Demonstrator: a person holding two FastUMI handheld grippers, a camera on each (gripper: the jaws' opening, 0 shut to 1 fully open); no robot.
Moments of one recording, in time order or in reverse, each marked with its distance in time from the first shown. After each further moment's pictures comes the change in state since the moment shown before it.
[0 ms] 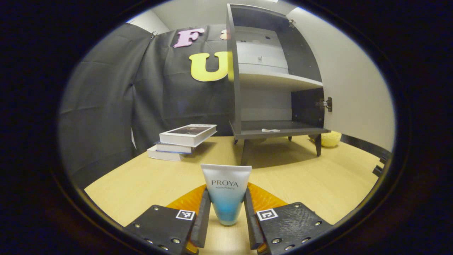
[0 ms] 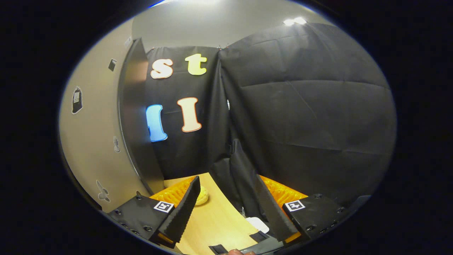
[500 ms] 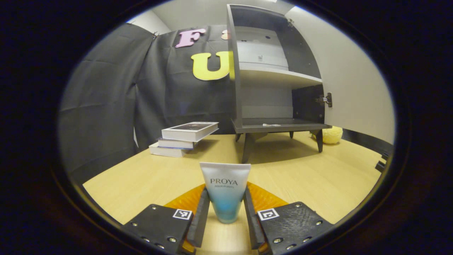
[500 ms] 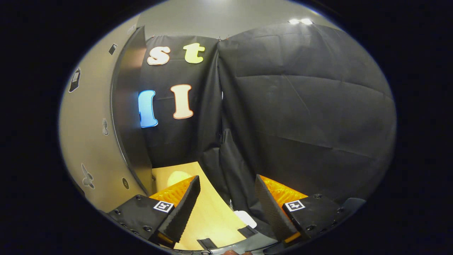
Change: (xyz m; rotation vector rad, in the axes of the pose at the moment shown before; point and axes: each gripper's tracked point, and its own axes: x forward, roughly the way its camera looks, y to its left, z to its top) left arm -0.008 0.001 -0.004 -0.004 -0.011 0.010; right arm -0.005 -0.007 -0.034 -0.021 0.101 -0.047
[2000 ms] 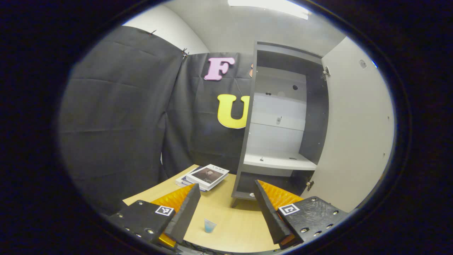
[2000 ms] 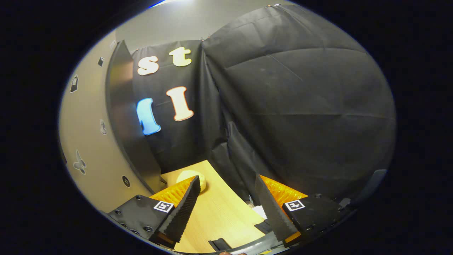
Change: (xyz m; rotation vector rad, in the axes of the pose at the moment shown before) left arm -0.160 -0.022 0.322 -0.182 -0.107 0.190; right arm 0.024 -0.001 -0.041 0.143 -0.059 0.144
